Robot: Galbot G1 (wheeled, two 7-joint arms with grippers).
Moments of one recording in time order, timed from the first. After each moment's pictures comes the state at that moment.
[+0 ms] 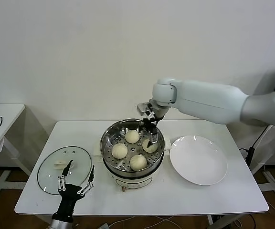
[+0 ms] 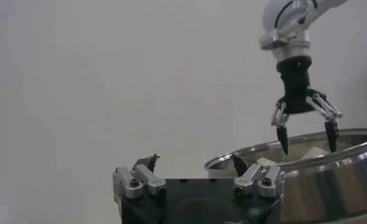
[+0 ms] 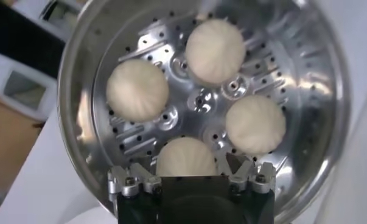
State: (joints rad) left arm 1.67 -1.23 -0.48 -1.95 0.04 -0.47 -0.13; right arm 0.60 1.11 -1.35 1.26 0.53 -0.15 -0.97
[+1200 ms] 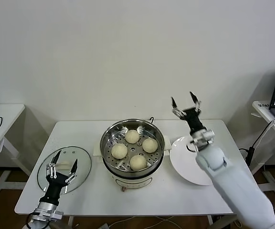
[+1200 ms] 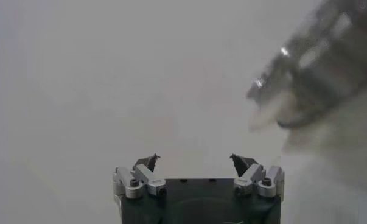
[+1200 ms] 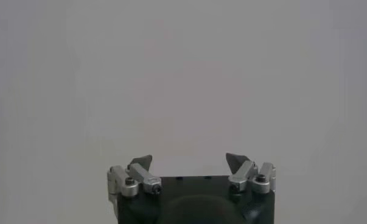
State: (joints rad) left arm 1.50 -1.16 -0.59 -1.71 0.68 -0.31 -0.29; right arm -0.79 0.99 0.10 1.49 0.42 0.37 0.21
